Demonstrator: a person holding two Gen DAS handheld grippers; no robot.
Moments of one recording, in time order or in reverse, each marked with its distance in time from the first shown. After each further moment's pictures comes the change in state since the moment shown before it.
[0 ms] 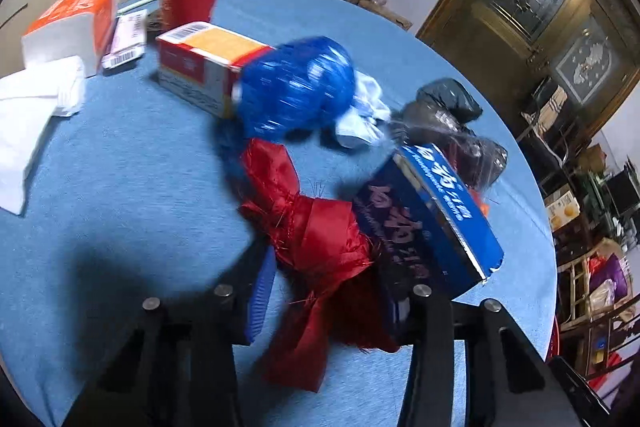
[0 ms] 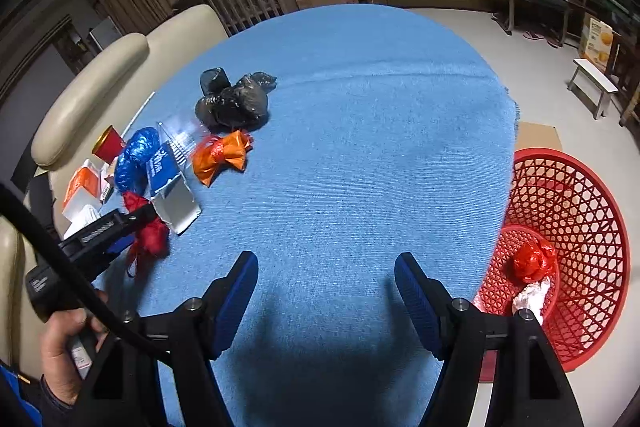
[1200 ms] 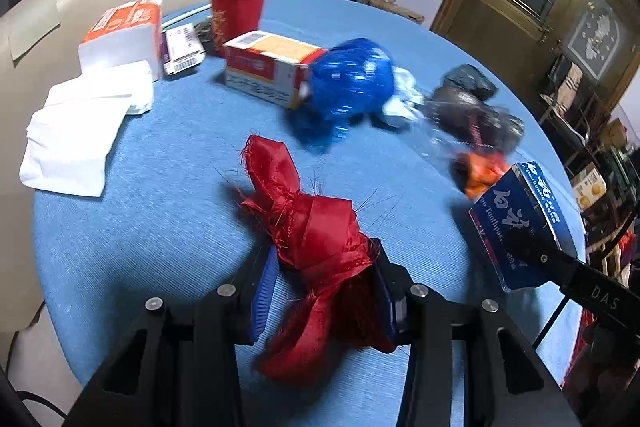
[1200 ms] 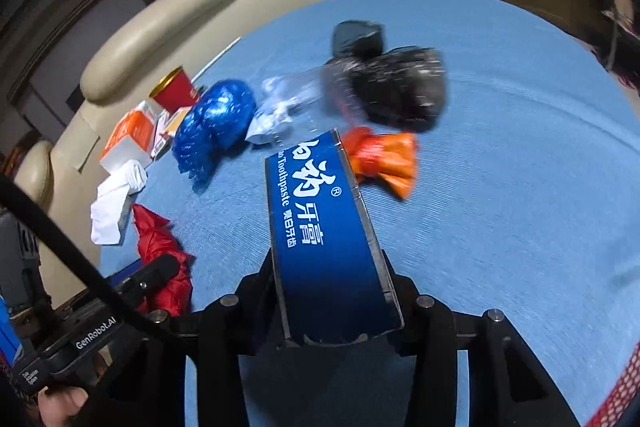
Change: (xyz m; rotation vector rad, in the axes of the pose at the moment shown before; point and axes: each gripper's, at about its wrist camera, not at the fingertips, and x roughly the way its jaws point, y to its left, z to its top) left arm -0.037 0.014 -0.029 0.103 -0.009 0.112; right arm 0.080 0.092 0.017 -0.239 0.068 0.225
